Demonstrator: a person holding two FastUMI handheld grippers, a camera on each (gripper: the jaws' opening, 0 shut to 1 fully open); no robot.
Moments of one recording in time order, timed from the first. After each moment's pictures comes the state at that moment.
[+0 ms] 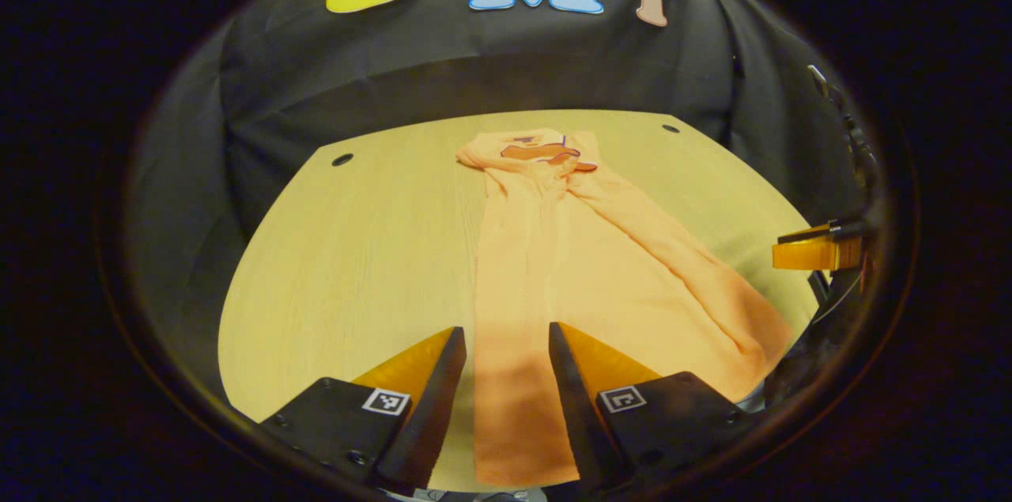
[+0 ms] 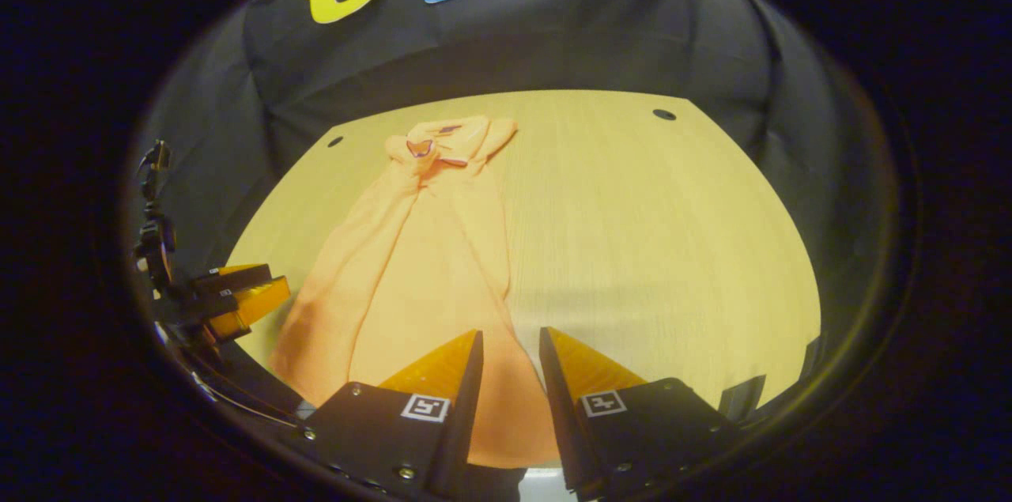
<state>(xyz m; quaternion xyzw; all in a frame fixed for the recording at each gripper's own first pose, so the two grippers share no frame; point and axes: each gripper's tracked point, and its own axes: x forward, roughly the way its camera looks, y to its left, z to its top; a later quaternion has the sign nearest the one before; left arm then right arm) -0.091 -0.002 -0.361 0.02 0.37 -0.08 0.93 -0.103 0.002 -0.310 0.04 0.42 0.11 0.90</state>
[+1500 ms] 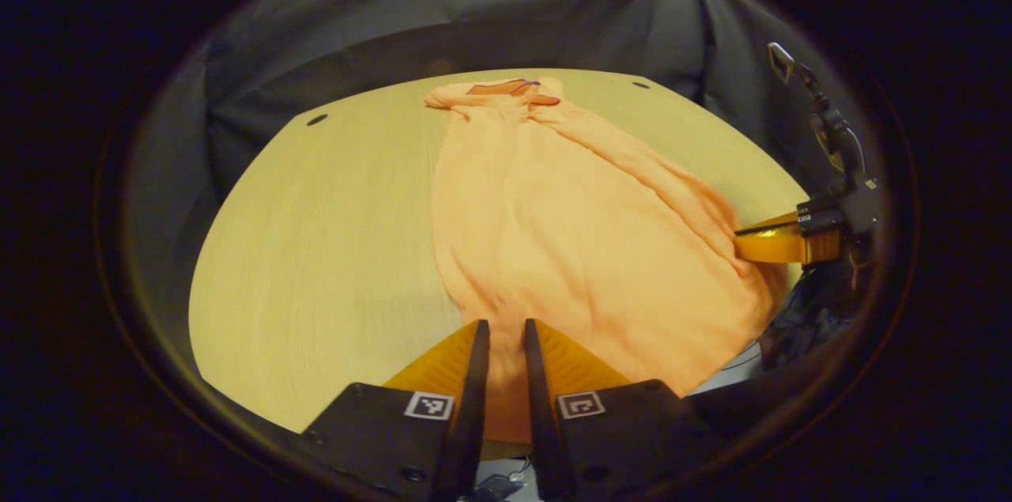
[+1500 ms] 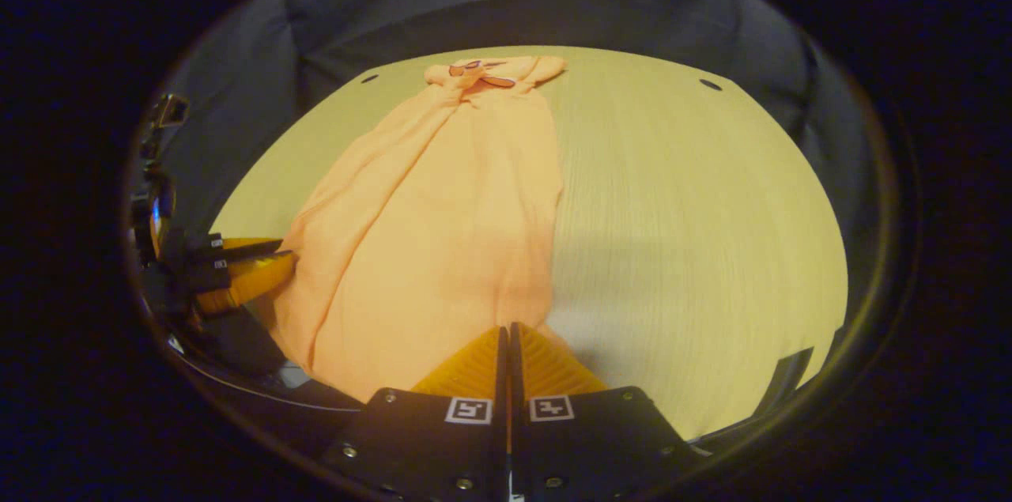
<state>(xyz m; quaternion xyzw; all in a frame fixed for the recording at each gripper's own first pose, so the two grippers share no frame) -0.155 -0.021 -0.424 0.04 0.40 -0.12 0.91 -0.146 0.029 -0.381 0.02 0.46 0.16 0.87</state>
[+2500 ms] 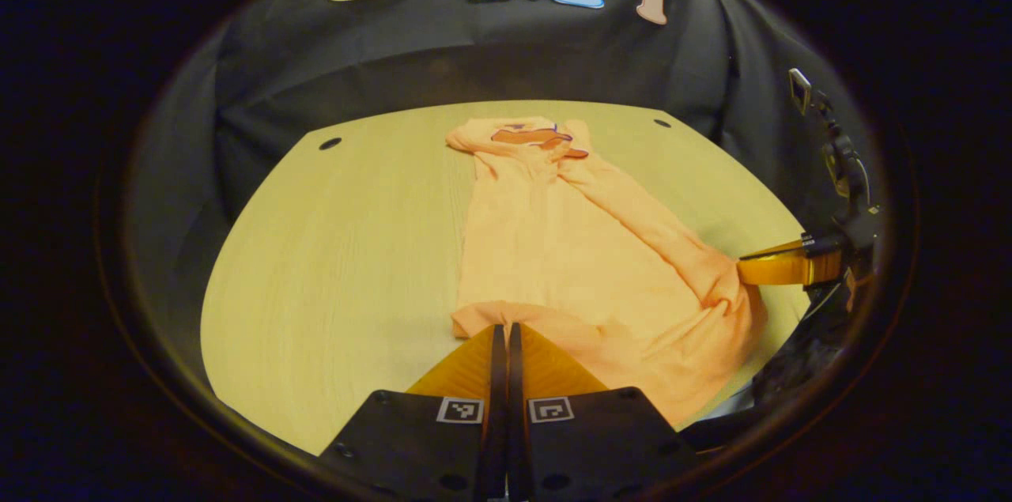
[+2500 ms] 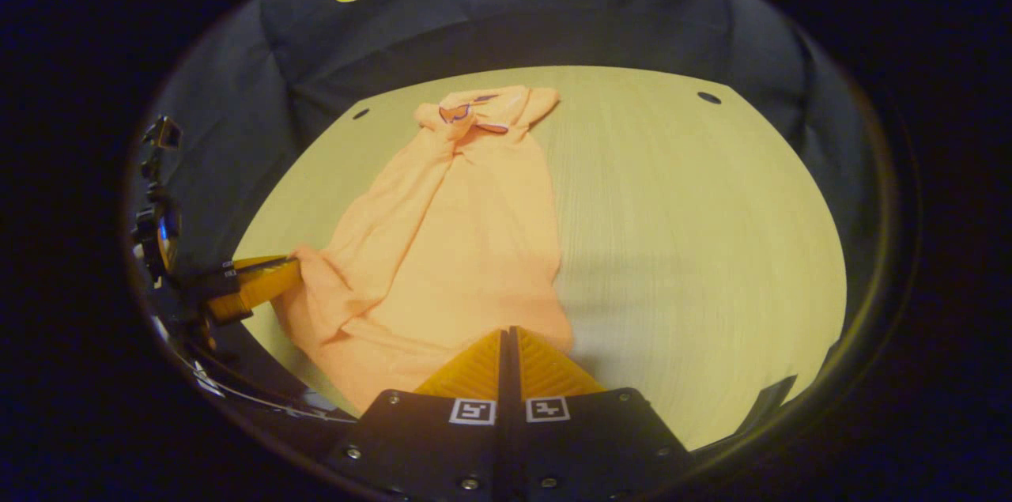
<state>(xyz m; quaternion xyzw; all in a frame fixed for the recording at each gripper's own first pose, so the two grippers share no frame) -0.075 -0.006 -0.363 0.00 0.36 -0.10 0.93 -0.085 0.040 -0.320 0.05 0.43 0.16 0.89</state>
